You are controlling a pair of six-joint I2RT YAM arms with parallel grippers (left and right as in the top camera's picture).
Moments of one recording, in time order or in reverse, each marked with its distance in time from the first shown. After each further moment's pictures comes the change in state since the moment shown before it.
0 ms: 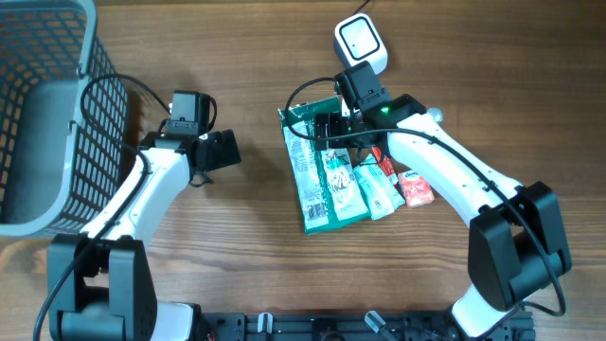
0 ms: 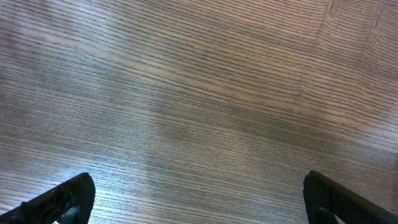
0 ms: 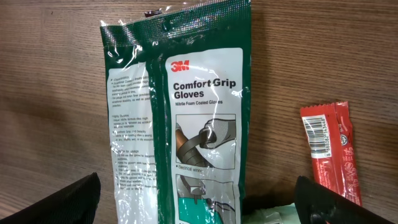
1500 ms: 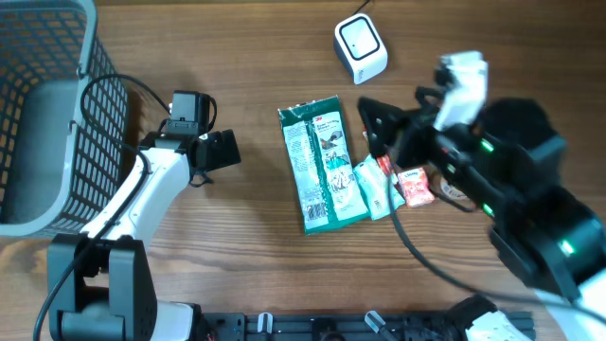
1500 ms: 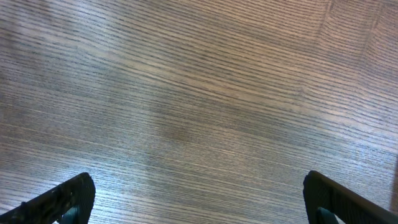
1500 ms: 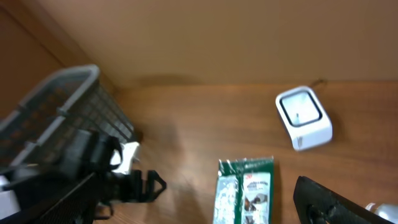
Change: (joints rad) left arm 0.000 0.000 0.000 0.000 0.000 0.000; right arm -0.002 -0.814 -0.006 -0.002 0.010 0.000
